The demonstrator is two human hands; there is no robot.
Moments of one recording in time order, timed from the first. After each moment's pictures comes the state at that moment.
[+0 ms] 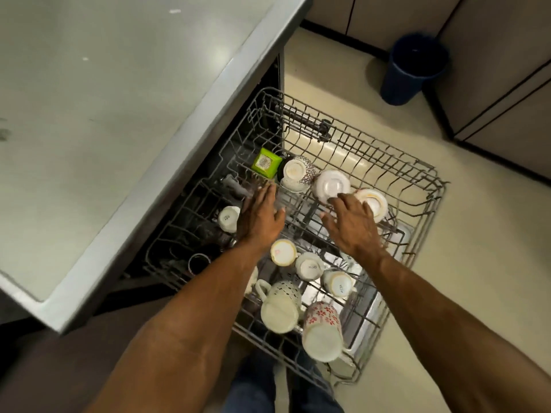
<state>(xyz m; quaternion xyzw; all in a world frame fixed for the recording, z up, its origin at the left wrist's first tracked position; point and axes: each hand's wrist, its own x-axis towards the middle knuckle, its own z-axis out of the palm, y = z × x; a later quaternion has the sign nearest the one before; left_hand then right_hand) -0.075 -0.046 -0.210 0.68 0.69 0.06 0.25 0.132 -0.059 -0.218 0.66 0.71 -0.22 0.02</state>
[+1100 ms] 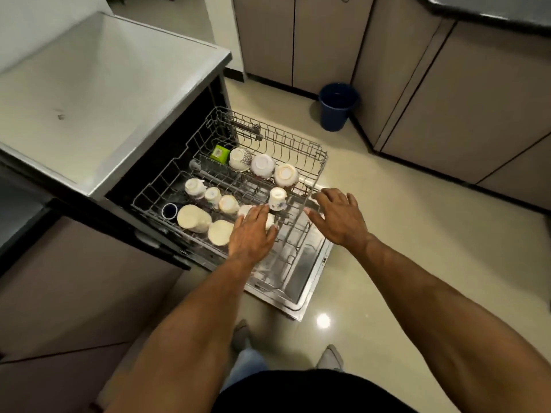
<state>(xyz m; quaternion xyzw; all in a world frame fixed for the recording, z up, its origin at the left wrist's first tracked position) 0.085 -0.314 -0.076 0.73 0.65 0.04 0.19 0.302 -0.298 -0.060 0.63 0.76 -0.14 -0.05</state>
